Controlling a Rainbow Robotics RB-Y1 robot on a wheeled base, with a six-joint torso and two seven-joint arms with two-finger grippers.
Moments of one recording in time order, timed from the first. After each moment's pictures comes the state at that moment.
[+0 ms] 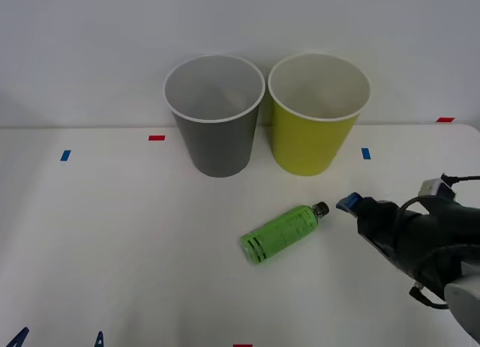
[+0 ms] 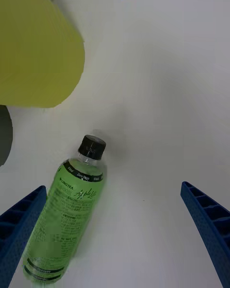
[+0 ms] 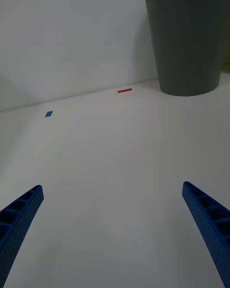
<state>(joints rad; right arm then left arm) 0.09 -0.51 0.16 -2.46 -0.36 1.41 0.38 1.07 0.37 -0.24 -1.93 0.23 -0.70 -1.77</state>
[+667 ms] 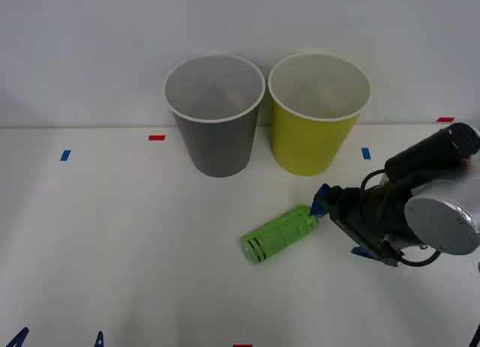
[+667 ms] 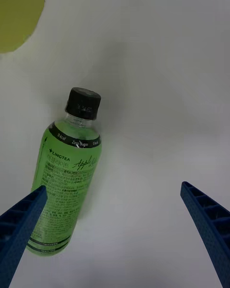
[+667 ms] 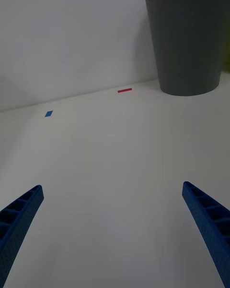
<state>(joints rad) -0.27 -0.52 0.24 -2.20 -0.63 1.72 0.23 1.07 0.37 -0.24 -1.93 0.23 -0.70 -1.77</state>
